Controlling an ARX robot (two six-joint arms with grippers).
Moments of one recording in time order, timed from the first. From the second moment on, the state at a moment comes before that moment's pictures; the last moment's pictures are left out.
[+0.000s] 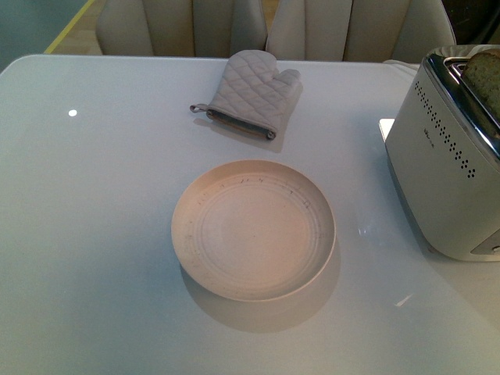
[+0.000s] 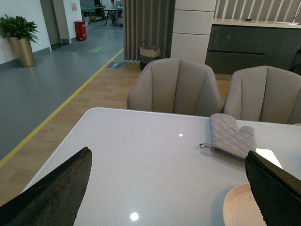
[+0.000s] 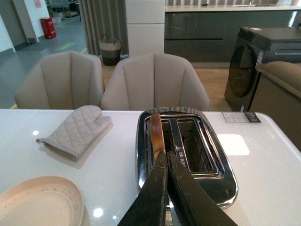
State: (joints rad) left arm 0.00 0.01 0.01 0.00 0.00 -0.01; right arm 0.00 0.26 0.02 0.26 0.00 -0.01
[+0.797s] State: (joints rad) left arm 0.00 0.01 0.01 0.00 0.00 -0.01; right arm 0.00 0.01 0.02 0.00 0.00 -0.01
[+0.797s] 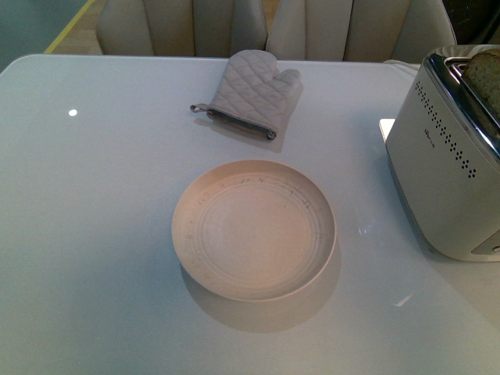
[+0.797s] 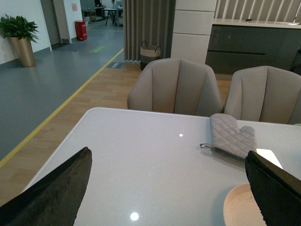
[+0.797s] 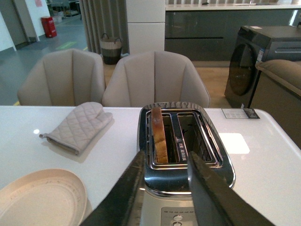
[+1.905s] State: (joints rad) left arm 0.00 0.01 0.01 0.00 0.00 -0.01; right arm 0.00 0.01 0.02 0.00 0.00 -0.01
